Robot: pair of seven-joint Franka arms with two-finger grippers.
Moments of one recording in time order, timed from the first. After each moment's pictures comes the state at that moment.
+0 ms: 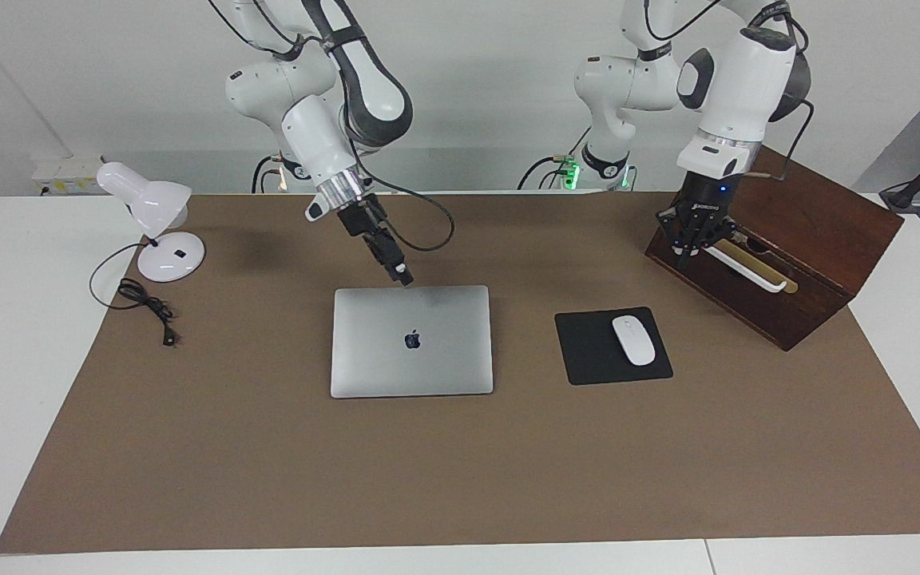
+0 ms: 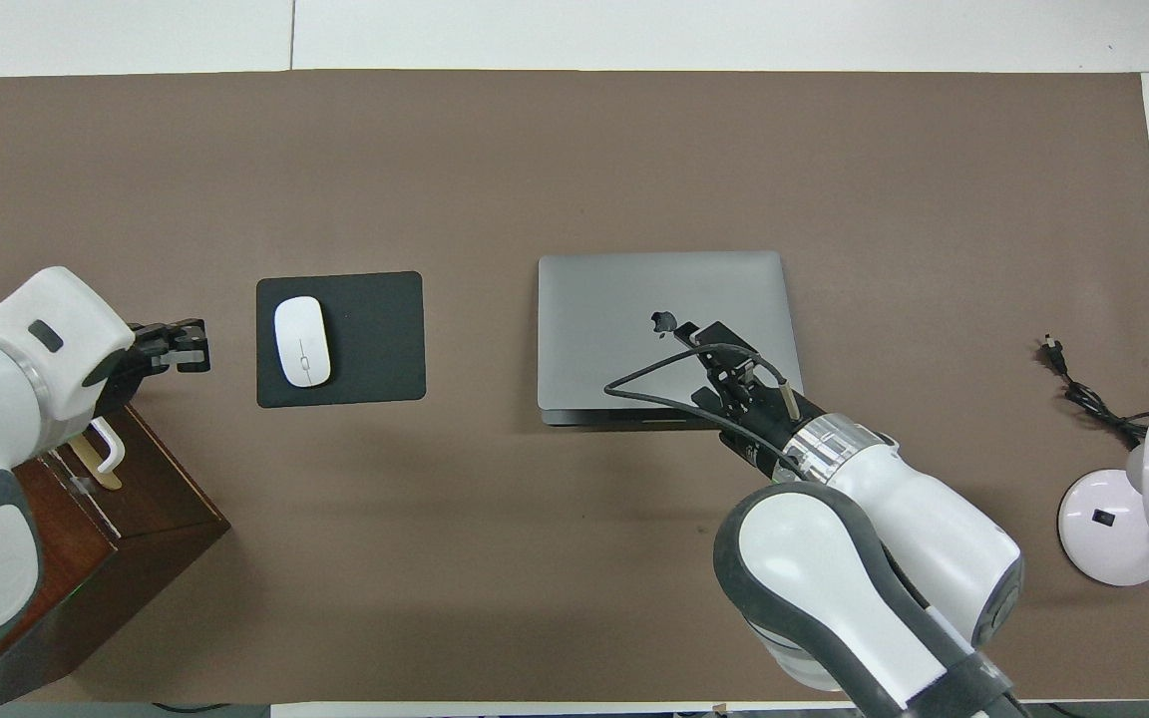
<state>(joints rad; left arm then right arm) -0.33 -0.32 0.14 -2.33 -0.02 2.42 -0.02 0.57 -0.07 0.04 -2.39 1.56 3.08 0.16</state>
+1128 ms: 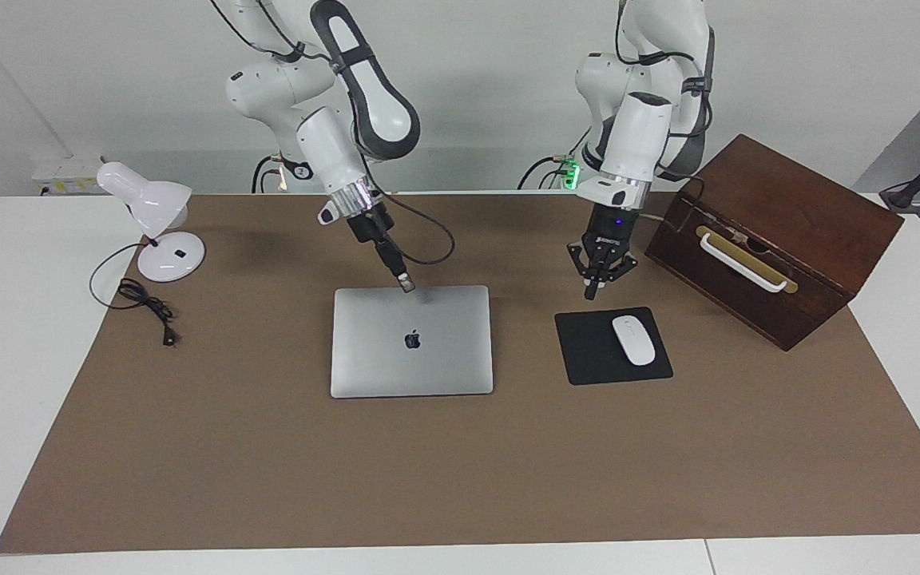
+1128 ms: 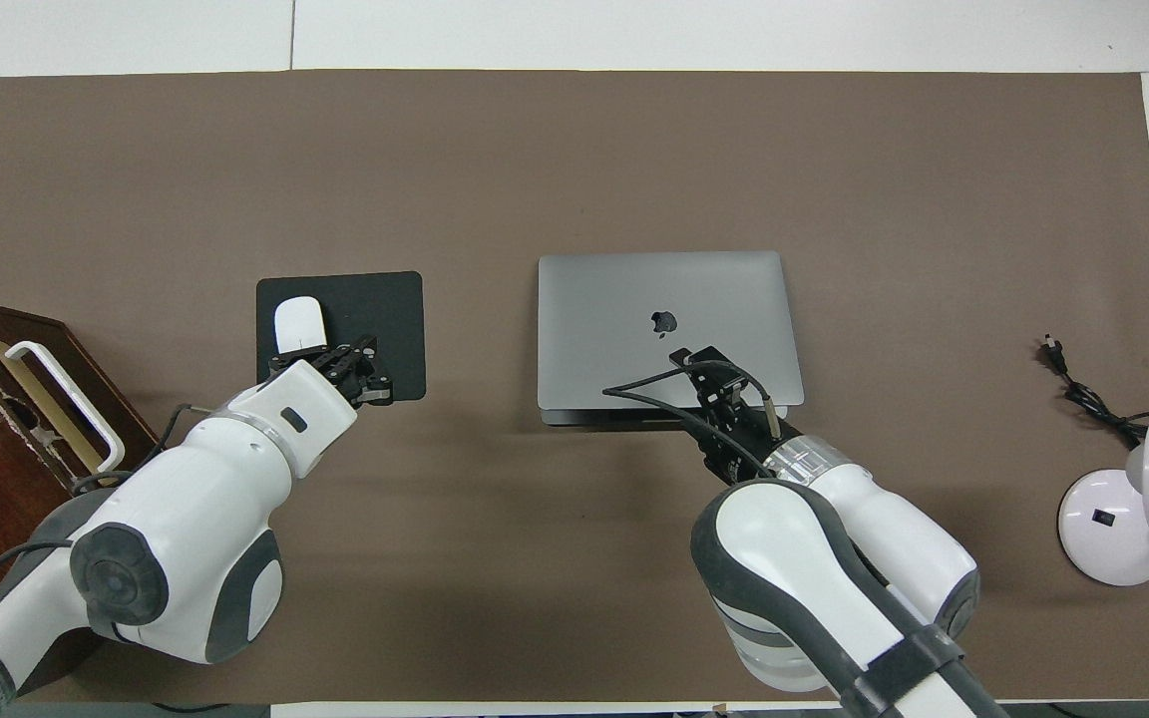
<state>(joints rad) -0.53 -0.14 0.12 -2.56 -0.02 3.06 -0.14 0.61 -0.02 0.04 -2.40 1.72 3.12 0.15</state>
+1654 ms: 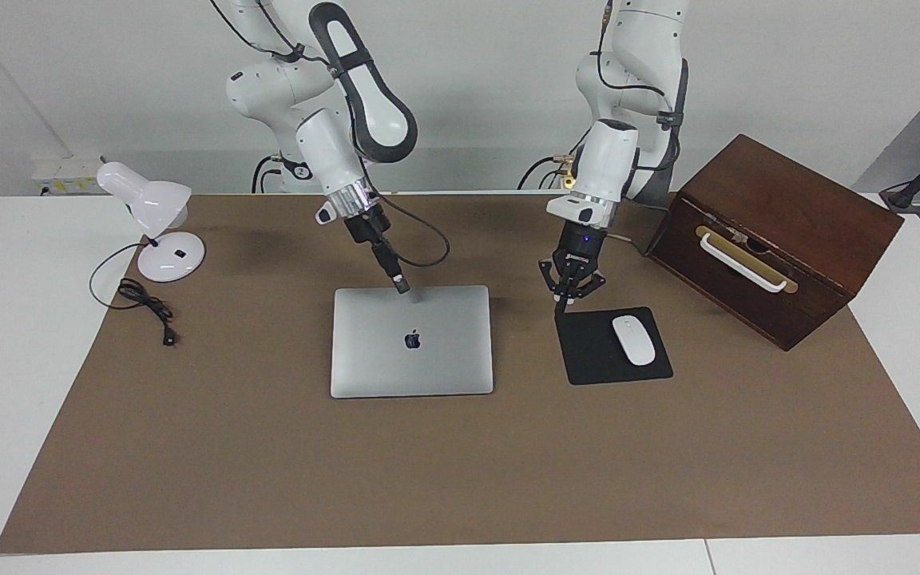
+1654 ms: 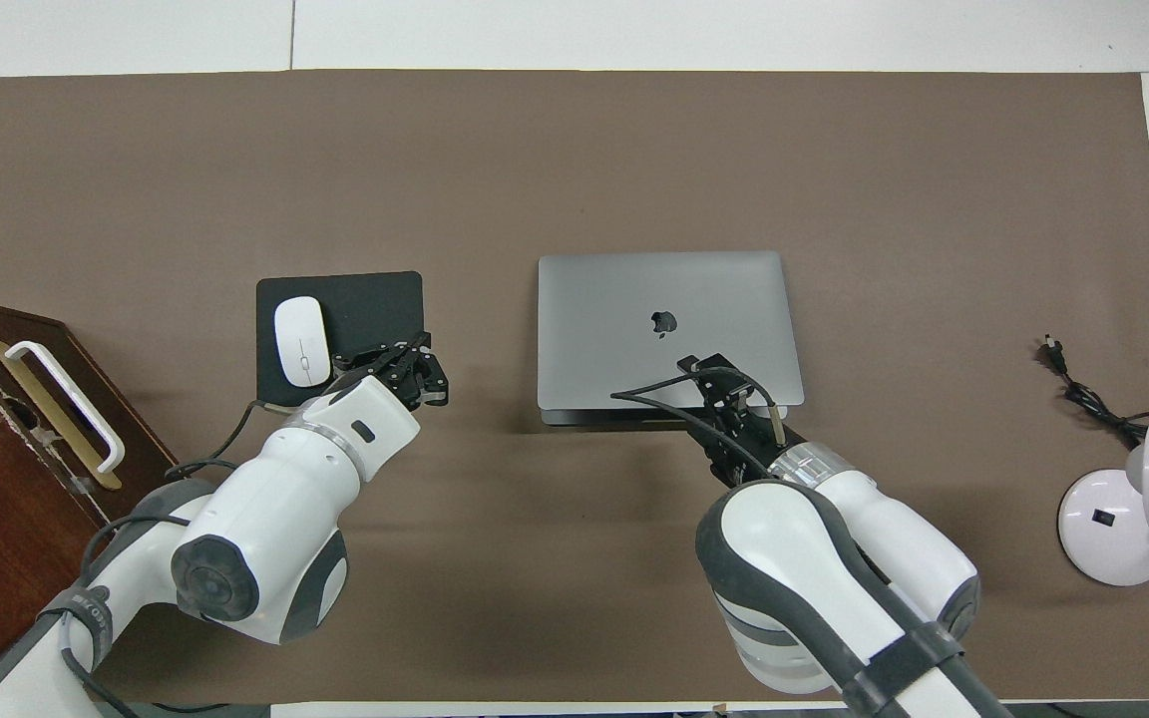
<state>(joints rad) -0.61 0.03 0.12 -2.56 -0.02 3.32 -0.18 0.61 -0.02 0.04 -2.42 1.74 3.13 0.13</state>
